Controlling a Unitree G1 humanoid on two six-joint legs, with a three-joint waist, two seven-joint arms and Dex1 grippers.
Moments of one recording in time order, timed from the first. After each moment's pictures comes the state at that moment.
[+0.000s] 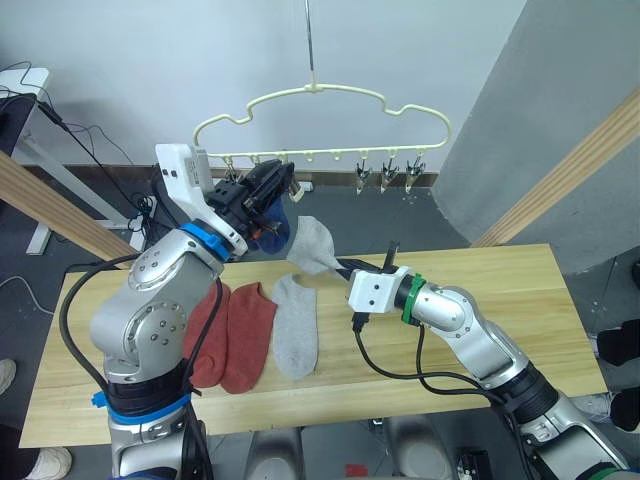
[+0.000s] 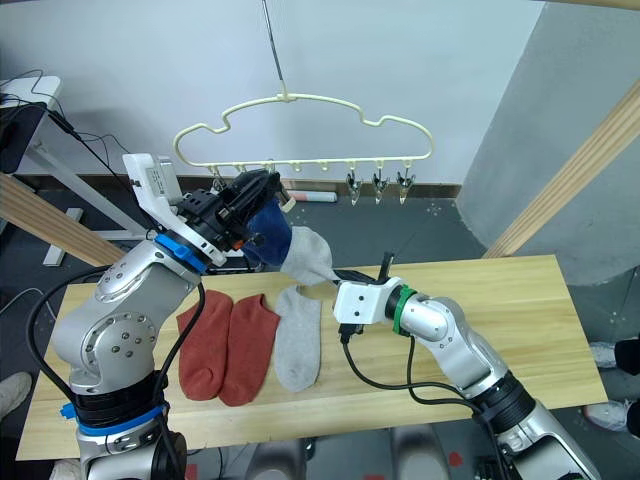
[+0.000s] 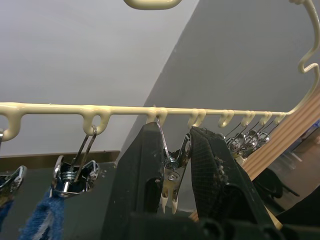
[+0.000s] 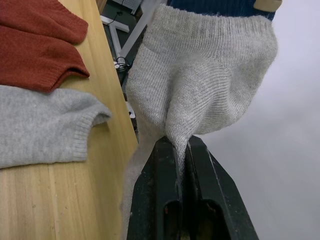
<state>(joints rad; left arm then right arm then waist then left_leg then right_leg) -0.47 0.36 0.26 -0.50 -0.71 0.79 -0.29 -0.42 -0.41 0.48 -0.12 -0.36 -0.04 0.49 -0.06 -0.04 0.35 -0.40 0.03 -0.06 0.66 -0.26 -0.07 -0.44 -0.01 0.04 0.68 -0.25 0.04</state>
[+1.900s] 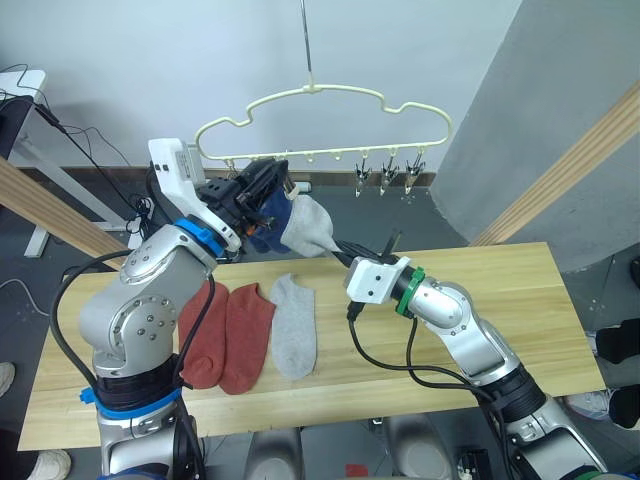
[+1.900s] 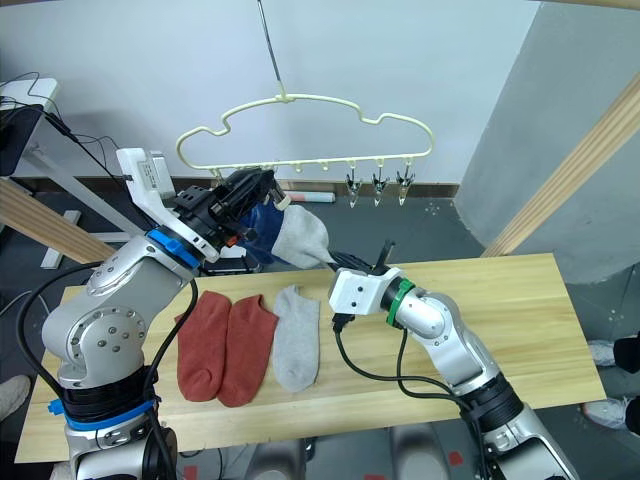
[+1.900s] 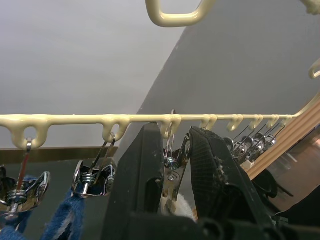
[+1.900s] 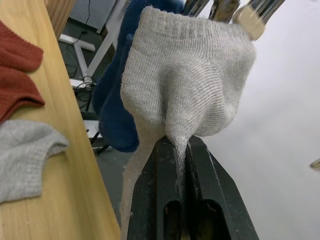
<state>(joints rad) -0.48 0.39 0.27 -0.46 -0.79 0.80 -0.25 -0.41 -0.30 0.39 -0.11 -0.40 -0.12 0.44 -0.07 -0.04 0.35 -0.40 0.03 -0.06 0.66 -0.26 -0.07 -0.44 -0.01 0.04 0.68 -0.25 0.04</state>
